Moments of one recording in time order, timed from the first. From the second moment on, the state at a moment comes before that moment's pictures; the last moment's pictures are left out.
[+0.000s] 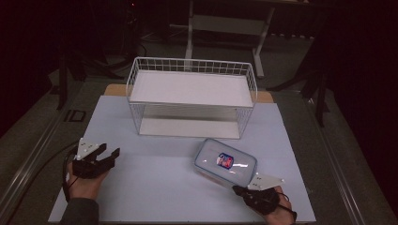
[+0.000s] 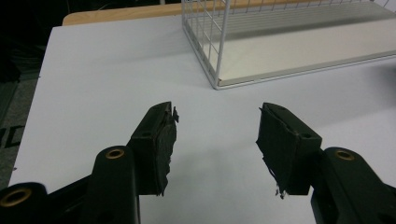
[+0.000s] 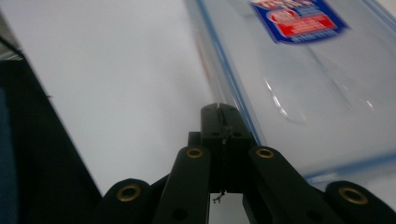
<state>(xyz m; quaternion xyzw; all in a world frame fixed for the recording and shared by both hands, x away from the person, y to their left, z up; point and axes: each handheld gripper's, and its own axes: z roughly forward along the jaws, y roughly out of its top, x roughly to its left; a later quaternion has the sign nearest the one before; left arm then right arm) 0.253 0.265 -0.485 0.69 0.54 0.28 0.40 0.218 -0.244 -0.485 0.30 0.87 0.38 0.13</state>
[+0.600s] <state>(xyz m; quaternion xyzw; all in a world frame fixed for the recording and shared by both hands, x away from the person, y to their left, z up) 0.255 0.261 -0.489 0.70 0.53 0.28 0.39 0.250 -0.313 -0.472 0.48 0.75 0.41 0.18</state>
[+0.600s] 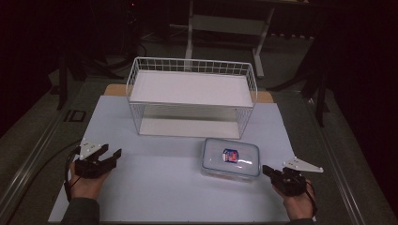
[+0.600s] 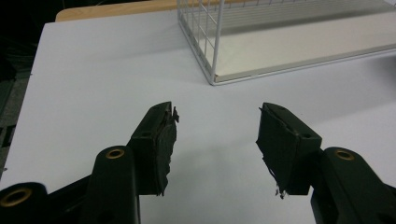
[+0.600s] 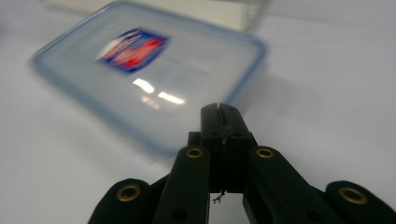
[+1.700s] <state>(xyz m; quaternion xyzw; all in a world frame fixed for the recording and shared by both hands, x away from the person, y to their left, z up) 0.254 0.258 -0.488 0.70 0.52 0.28 0.40 0.322 -0.222 -0.490 0.46 0.79 0.39 0.12</state>
